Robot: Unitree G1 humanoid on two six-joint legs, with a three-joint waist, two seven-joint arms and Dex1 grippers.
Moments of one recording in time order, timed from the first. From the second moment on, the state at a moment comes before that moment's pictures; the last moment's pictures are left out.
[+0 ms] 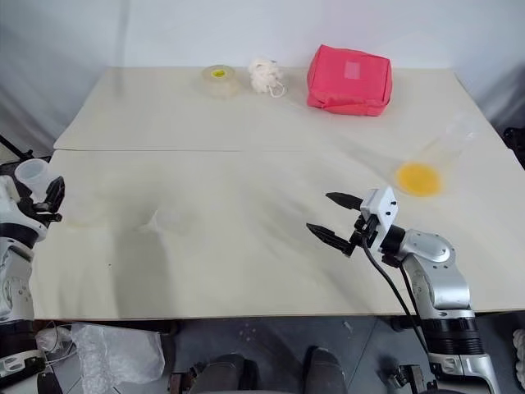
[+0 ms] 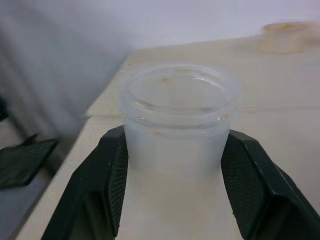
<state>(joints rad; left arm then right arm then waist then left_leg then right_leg) -0.34 0.63 0.53 0.16 -0.35 0.17 -0.33 -0.31 -0.55 -0.09 0.00 0.44 0.13 1.00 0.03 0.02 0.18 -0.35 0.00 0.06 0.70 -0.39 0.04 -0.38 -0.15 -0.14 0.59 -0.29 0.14</state>
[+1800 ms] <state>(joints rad) -0.81 0.34 -0.10 0.30 -0.29 0.34 -0.98 0.02 -0.65 -0.25 -0.27 0.51 0.17 0.91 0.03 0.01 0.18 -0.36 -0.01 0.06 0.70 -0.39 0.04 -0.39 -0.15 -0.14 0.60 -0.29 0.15</state>
